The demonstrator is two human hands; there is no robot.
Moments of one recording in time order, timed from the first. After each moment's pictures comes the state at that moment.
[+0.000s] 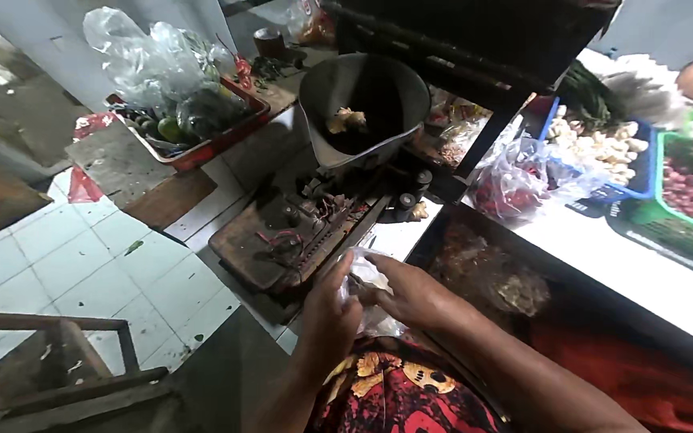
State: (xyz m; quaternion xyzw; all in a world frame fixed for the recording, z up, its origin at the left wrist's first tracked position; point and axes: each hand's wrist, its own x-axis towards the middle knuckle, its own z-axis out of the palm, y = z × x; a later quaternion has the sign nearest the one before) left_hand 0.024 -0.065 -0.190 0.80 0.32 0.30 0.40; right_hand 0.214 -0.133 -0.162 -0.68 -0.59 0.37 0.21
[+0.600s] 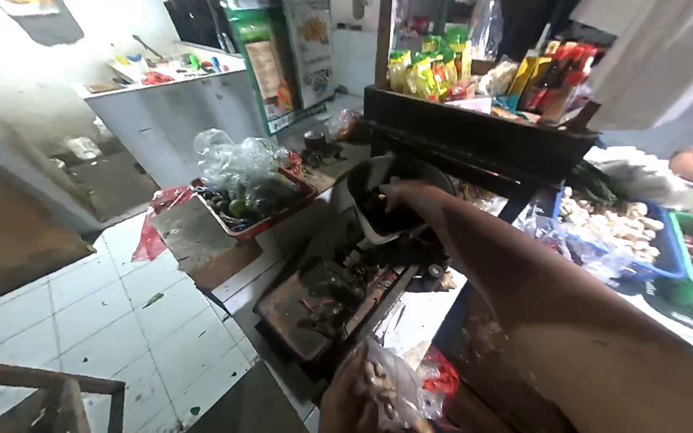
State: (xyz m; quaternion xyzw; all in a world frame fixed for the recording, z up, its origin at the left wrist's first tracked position) left_hand -0.023 -0.061 -0.215 0.74 0.30 0.37 0.47; right_hand 0.323 0.171 -0.058 -0.79 -0.59 0.13 -0.08
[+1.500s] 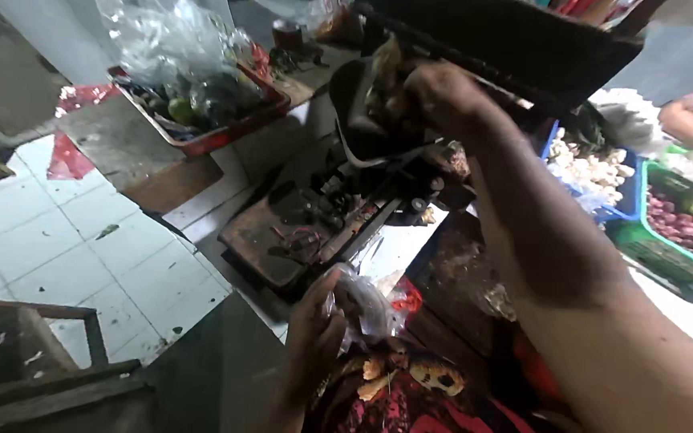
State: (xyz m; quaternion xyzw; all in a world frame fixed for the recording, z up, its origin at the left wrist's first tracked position) left_hand -0.032 -0.051 -0.231 0.72 0.25 0.38 0.53; right_hand 0.310 0.059 -0.027 -0.65 -0.56 0.31 0.42
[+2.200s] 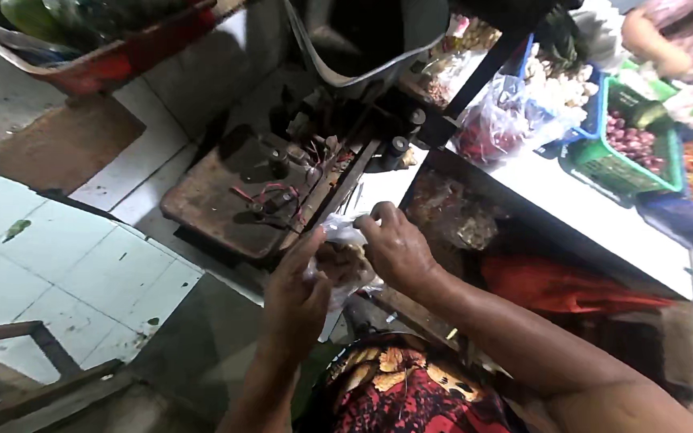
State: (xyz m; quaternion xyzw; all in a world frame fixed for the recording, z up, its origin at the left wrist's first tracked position) left_hand -0.048 -0.032 -0.229 0.74 0.29 0.30 0.53; right_hand 0.151 -0.111 -0.214 -0.80 -0.59 0.02 0.07
